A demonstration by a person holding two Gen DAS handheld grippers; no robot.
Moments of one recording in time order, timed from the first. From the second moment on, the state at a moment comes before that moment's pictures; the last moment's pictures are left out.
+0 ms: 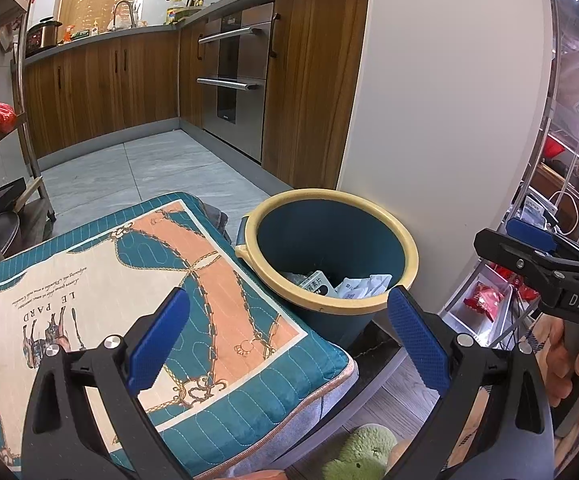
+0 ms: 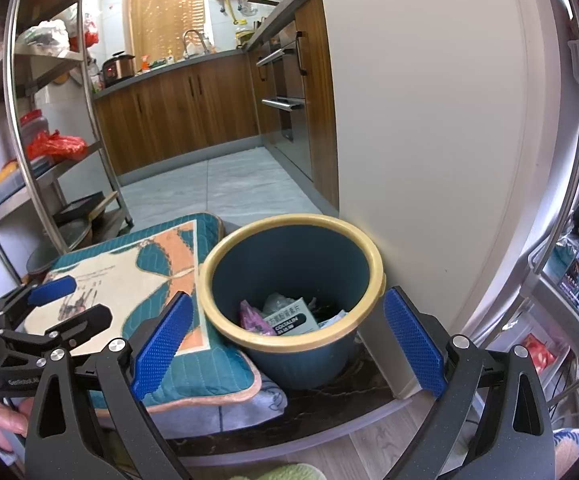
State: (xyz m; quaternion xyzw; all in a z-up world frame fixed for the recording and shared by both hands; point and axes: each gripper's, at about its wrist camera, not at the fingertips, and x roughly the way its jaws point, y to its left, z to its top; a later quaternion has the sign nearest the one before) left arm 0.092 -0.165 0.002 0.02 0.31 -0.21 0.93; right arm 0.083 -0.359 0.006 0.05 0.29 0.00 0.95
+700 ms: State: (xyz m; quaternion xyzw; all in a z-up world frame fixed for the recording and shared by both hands) left arm 0.091 -0.167 0.002 0.02 0.31 -0.21 0.93; right arm 0.083 -0.359 0.006 0.05 0.29 0.00 0.95
